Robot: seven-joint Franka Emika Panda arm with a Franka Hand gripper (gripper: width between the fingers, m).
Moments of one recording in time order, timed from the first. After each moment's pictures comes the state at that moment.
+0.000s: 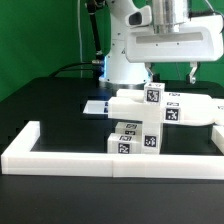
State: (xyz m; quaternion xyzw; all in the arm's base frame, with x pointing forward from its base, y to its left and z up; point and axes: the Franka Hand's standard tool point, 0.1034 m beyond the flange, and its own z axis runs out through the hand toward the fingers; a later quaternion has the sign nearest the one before) arm 0.426 0.079 0.088 -0.96 0.28 0.00 0.05
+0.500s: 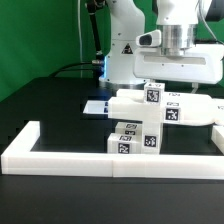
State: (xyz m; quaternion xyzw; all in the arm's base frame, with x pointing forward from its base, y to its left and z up) arm 0.392 0.090 0.050 -0.96 0.27 -0.01 0.03
